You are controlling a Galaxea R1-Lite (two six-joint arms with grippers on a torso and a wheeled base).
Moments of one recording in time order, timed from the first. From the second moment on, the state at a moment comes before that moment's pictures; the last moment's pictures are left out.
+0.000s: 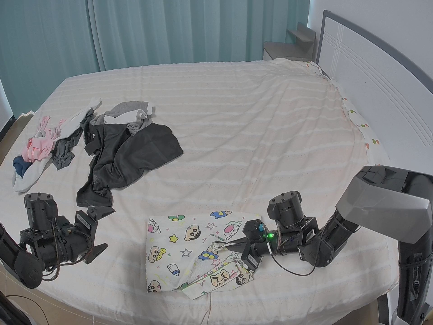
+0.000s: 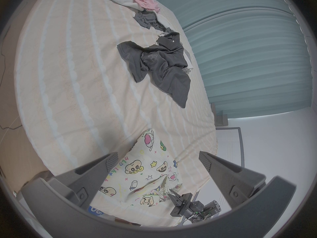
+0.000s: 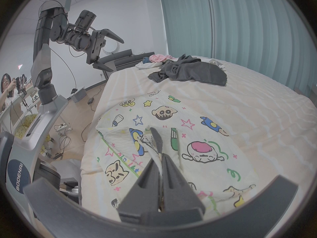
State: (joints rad) left arm -0.06 1.68 -0.20 -0.96 -0.24 -1.20; right arm 0.61 2.33 -0.92 -0.78 0.39 -0.42
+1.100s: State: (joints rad) left arm -0.06 1.70 -0.19 -0.96 -0.24 -1.20; right arm 0.55 2.36 -0.44 -1.34 0.44 -0.41
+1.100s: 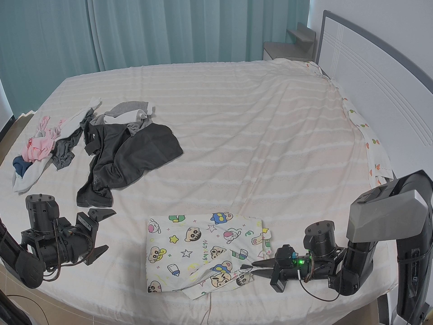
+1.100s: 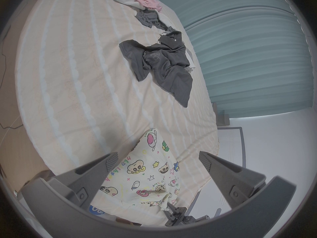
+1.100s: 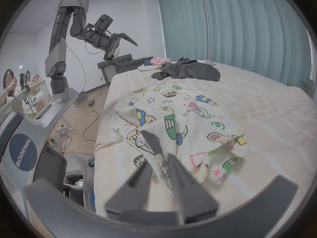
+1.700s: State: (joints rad) left arm -0.06 1.70 -0.19 -0.96 -0.24 -1.19; right arm 0.52 2.22 -0.33 -1.53 0.47 -0.26
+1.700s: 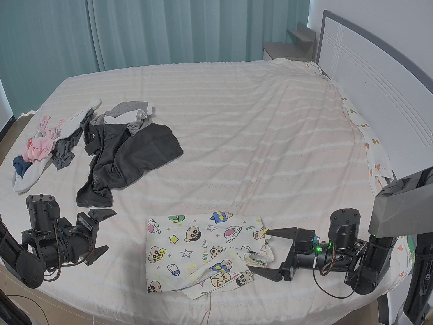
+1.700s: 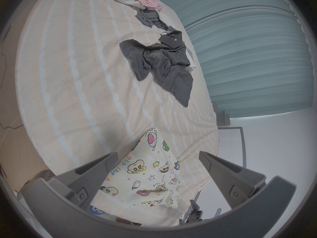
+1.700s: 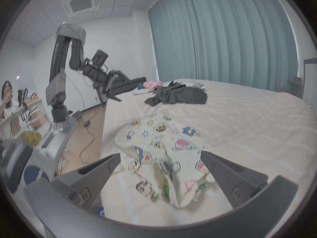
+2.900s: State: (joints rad) left arm -0.06 1.71 -0.19 -0.96 -0.24 -1.19; right arm 0.77 2.22 -1.14 -0.39 0.04 0.60
